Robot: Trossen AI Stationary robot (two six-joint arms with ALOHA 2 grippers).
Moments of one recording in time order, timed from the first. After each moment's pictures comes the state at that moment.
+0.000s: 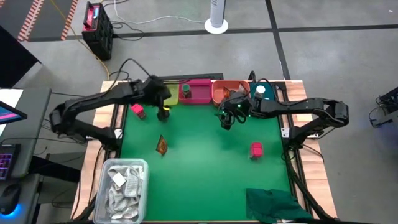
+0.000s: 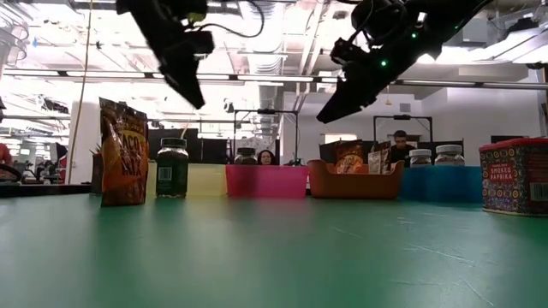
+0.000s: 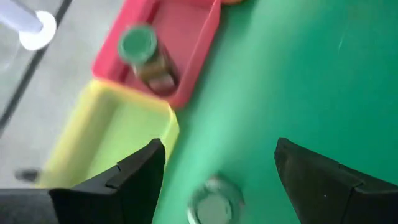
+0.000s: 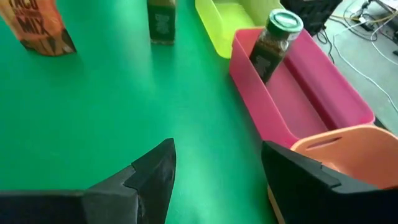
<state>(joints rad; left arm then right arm) 0.44 1.27 1.12 -0.72 -0.12 0.14 -0.27 1.39 0.84 -0.04 0.11 -0.11</state>
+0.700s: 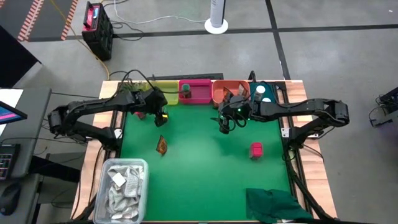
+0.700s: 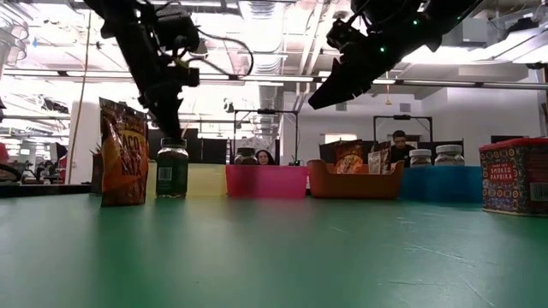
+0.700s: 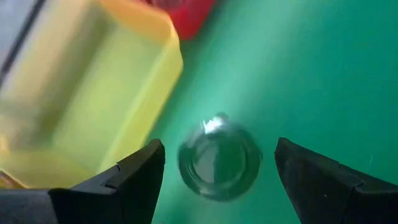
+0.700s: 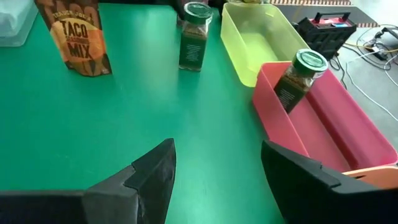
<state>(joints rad) 0.45 1.24 0.90 -0.66 -0.20 0.04 -0.20 1.39 0.86 -0.01 0.10 -0.12</state>
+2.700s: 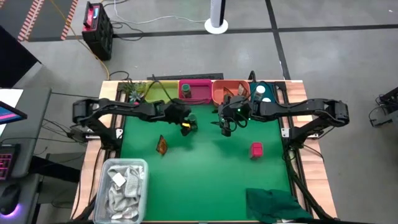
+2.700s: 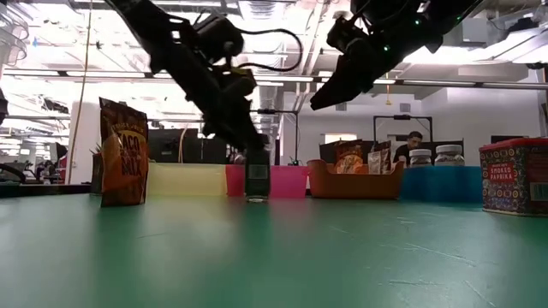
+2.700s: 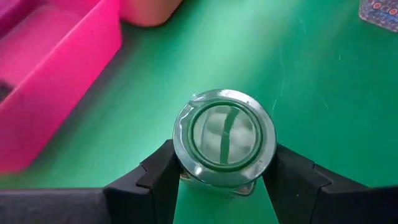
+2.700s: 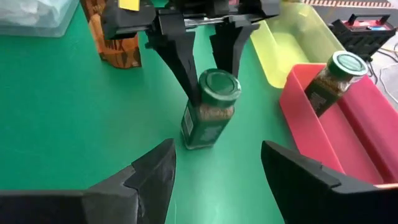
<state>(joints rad) 0.25 1.59 0.93 -0.06 -0.05 -0.18 -0.20 1.39 0.87 -0.03 -0.01 -0.16</state>
